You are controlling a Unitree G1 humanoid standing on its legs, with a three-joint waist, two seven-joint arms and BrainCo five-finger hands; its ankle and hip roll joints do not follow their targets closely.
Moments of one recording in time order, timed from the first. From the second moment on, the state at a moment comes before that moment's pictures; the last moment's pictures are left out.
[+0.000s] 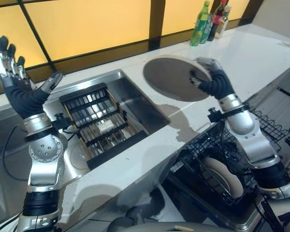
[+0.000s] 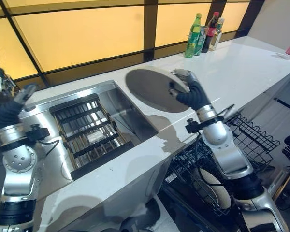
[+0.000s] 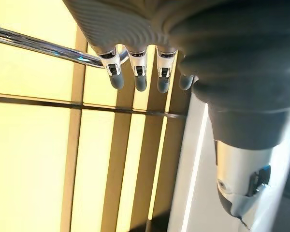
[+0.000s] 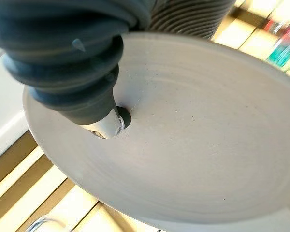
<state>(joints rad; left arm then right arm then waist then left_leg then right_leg) -0.12 0.49 0.20 -0.24 -0.17 -0.33 0.50 -0.37 -0.63 0.11 -0.26 0.05 0.03 -0.10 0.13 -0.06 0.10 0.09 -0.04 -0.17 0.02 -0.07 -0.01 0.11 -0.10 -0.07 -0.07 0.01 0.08</state>
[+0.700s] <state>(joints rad) -0.01 0.52 0.30 -0.12 -0.19 -0.30 0.38 -0.04 -0.64 -0.18 -0.01 -0.03 0.00 -0.41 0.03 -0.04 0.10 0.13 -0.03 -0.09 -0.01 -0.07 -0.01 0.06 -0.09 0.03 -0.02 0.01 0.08</state>
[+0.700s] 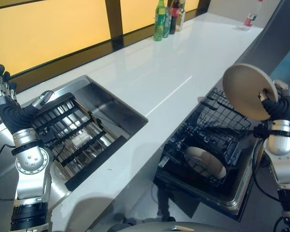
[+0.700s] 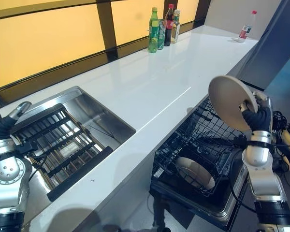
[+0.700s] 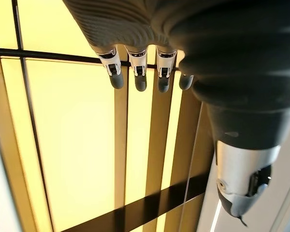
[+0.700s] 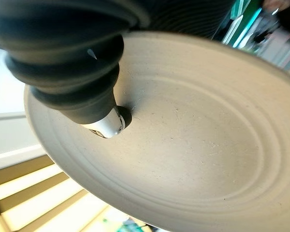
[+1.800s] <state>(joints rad) -0.15 0.81 0.20 -0.09 -0.26 -0.22 0.50 -0.33 -0.81 -0.01 0.31 -0.07 0.04 -0.48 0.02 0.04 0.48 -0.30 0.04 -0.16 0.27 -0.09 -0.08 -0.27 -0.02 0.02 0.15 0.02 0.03</state>
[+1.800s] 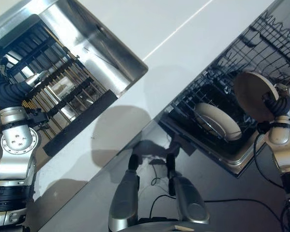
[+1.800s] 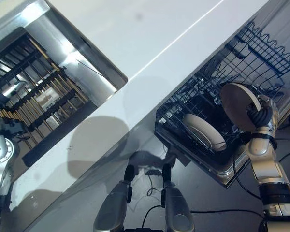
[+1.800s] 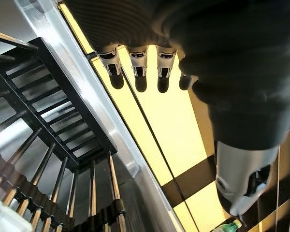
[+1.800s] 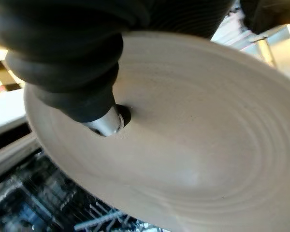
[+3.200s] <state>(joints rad) -0.31 0.91 0.13 -0.02 -0.25 -0.23 0.54 -0.67 -0.96 0.25 0.63 -0.13 -0.13 -0.25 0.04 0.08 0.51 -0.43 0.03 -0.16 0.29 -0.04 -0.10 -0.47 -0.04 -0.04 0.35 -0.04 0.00</state>
